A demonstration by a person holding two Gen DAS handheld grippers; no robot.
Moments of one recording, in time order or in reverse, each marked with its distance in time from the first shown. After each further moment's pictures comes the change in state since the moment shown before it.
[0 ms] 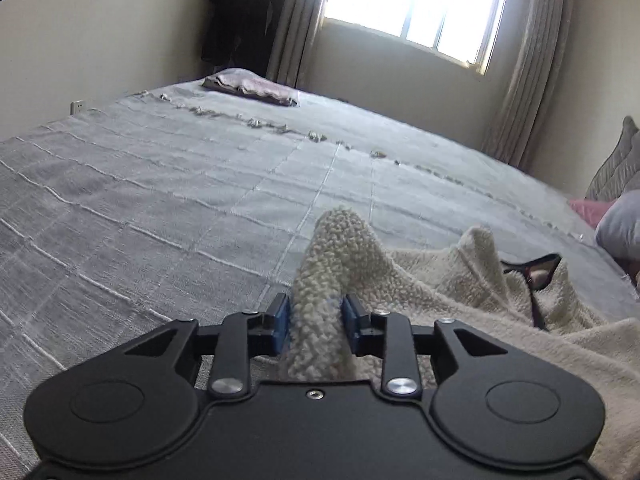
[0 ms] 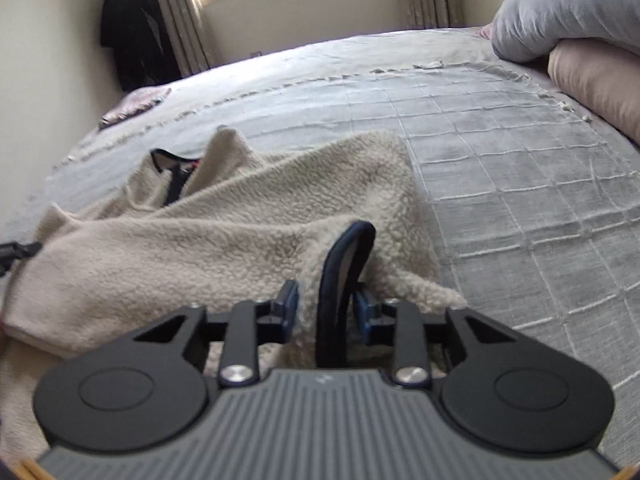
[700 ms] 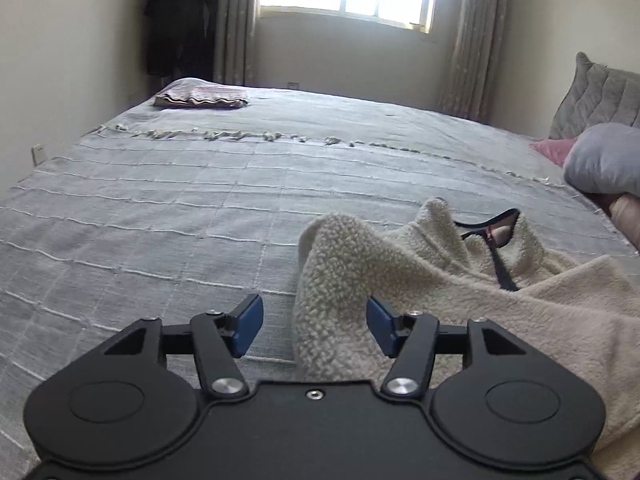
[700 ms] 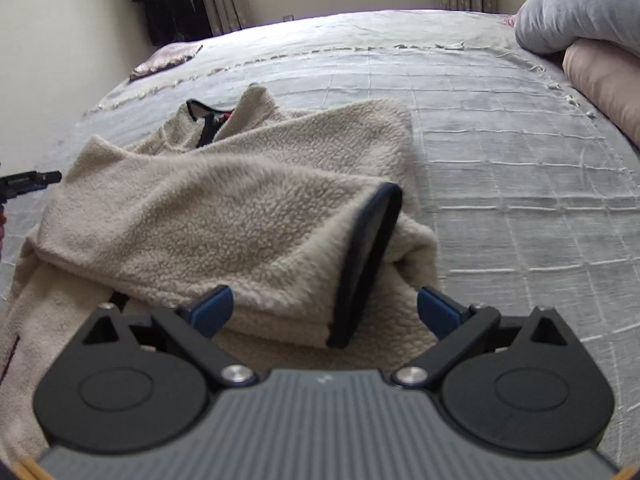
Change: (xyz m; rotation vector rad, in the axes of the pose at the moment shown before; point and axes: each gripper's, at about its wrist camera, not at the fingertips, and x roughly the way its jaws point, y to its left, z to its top) left arm -0.022 -0.011 0.025 0.198 0.100 -0.082; right arm -0.061 -0.024 -0.019 -0.066 0.098 0.098
